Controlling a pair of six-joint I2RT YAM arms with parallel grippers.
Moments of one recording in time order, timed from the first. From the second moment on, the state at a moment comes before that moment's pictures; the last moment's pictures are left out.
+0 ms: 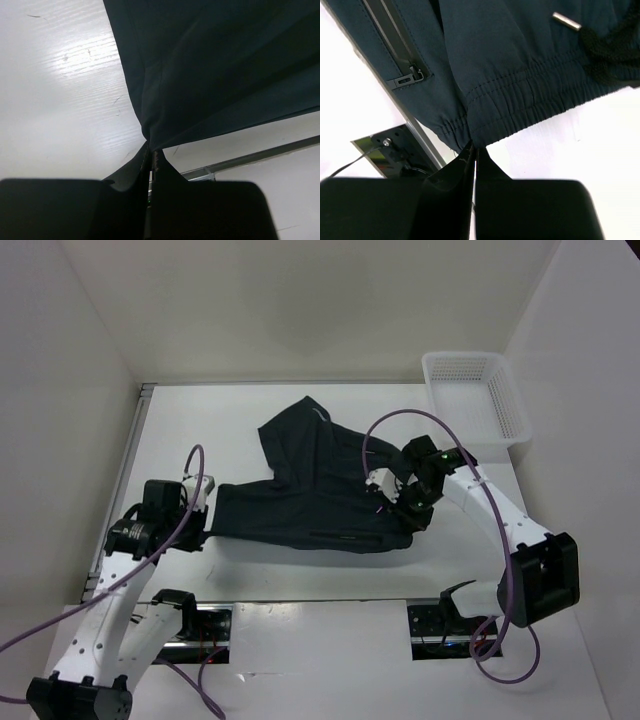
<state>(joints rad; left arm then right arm) -0.10 0.78 0.76 -1.00 0.11 0.07 0.32 1.33 1.05 -1.16 -0.34 -0.75</state>
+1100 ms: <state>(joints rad) -0.08 1.53 0.96 -0.45 -0.02 0.07 0.27 1.71 1.34 -0.57 0.03 -0.34</state>
